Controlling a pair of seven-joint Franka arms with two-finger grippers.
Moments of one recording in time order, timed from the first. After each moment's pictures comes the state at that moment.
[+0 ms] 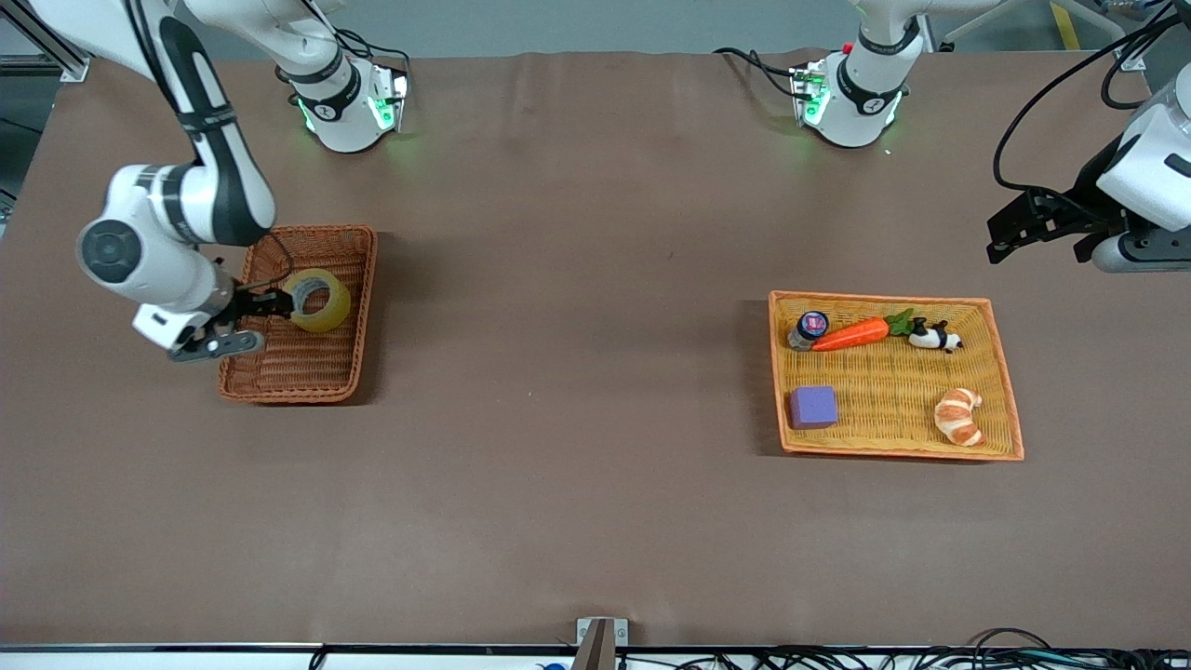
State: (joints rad) left arm -0.05 0.01 -0.07 -1.55 0.01 1.59 -0.11; right arm 0.19 0.16 -0.26 -2.19 -0.07 2.23 -0.24
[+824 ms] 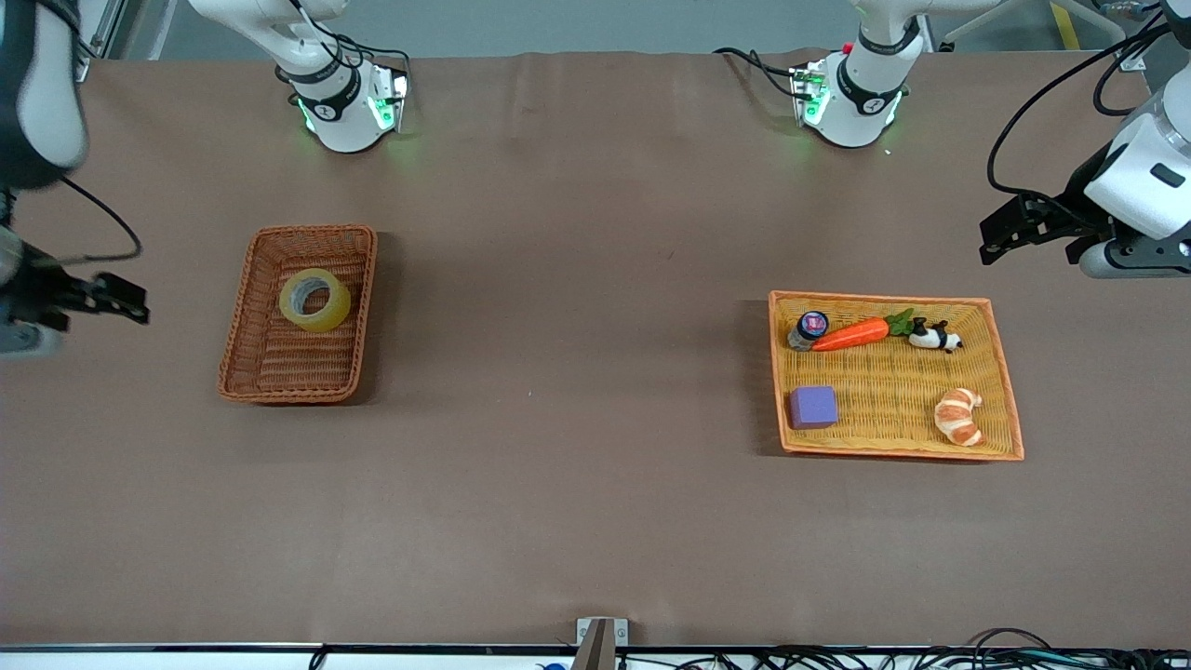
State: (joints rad) left arm -0.06 0.02 -0.07 -1.55 0.01 1.58 -0.11; right arm 0.02 0.10 -0.12 -1.60 -0.07 1.67 -0.17
